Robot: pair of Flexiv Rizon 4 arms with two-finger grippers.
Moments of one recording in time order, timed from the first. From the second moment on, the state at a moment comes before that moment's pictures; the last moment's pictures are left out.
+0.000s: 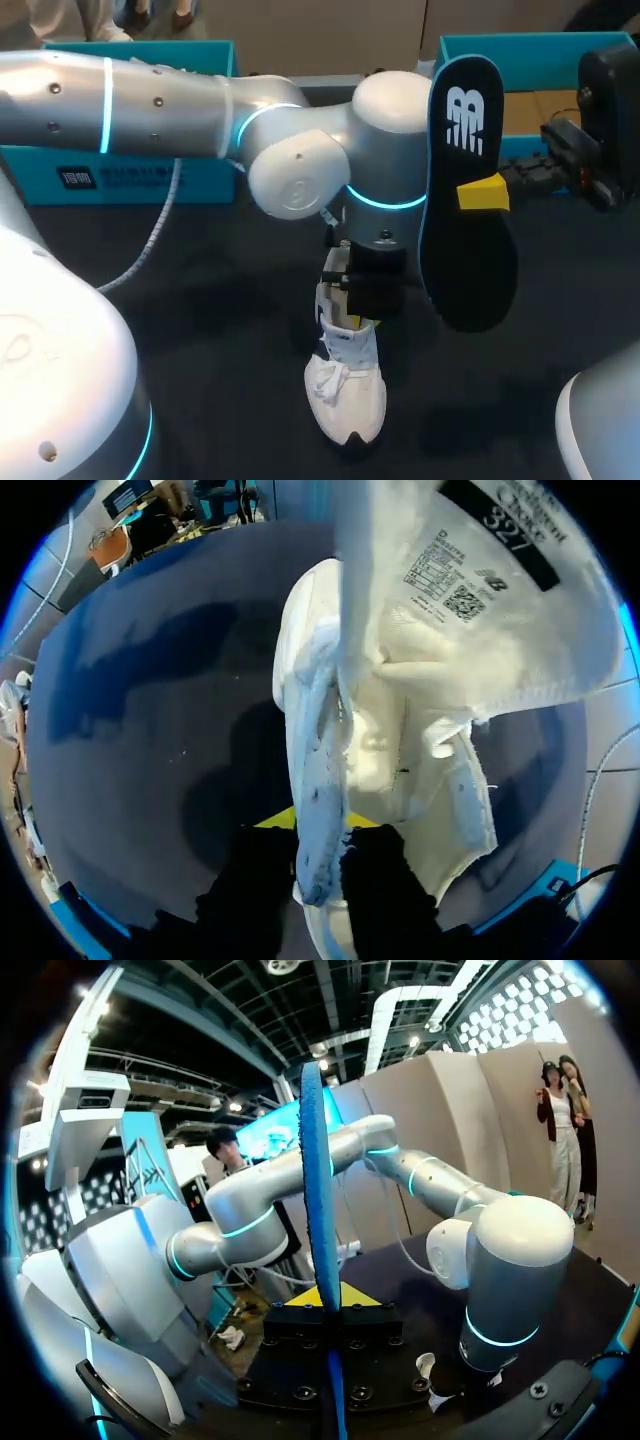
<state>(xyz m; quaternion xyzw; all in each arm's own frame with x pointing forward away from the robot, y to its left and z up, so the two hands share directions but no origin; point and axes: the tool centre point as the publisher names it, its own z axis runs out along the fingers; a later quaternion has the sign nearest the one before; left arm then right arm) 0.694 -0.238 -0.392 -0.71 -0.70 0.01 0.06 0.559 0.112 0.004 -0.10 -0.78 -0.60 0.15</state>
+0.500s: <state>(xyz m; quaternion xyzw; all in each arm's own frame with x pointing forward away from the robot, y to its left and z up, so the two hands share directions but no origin) 0.710 -0.258 -0.336 -0.69 -0.72 0.05 -0.02 0.559 0.112 0.004 -0.10 -0.78 -0.60 0.15</state>
